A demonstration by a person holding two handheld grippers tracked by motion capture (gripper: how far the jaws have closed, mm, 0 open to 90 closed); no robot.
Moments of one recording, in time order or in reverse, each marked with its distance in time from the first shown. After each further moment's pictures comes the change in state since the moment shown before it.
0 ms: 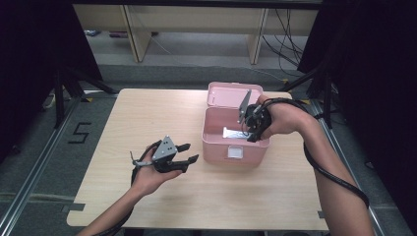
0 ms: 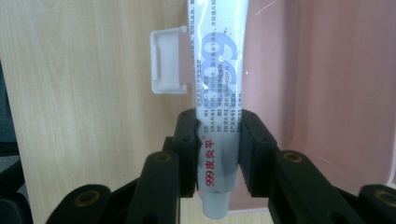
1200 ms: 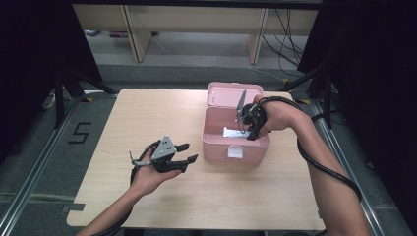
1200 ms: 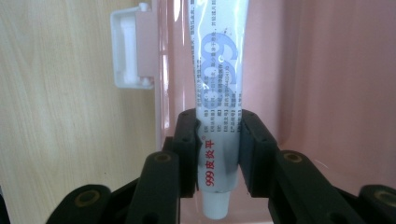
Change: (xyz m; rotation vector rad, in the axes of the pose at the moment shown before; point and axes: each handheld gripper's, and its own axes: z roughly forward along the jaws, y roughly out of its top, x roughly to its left) left arm 0.002 0.000 -0.001 0.003 0.002 -0.003; right arm -0.022 0.001 0.025 0.052 0.023 -0.008
